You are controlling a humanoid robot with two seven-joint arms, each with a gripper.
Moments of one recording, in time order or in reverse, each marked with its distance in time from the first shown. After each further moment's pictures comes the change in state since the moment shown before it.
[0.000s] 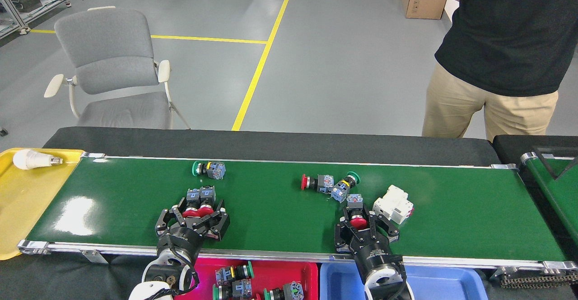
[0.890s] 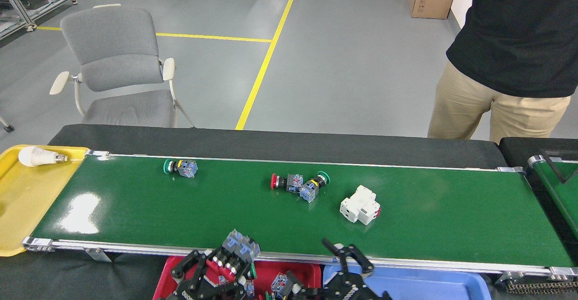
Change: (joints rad) left arm 0.484 0.015 0.085 -0.533 0.109 -0.694 0.007; right arm 0.319 -0.079 -0.212 -0.356 -0.096 -0.405 -0.086
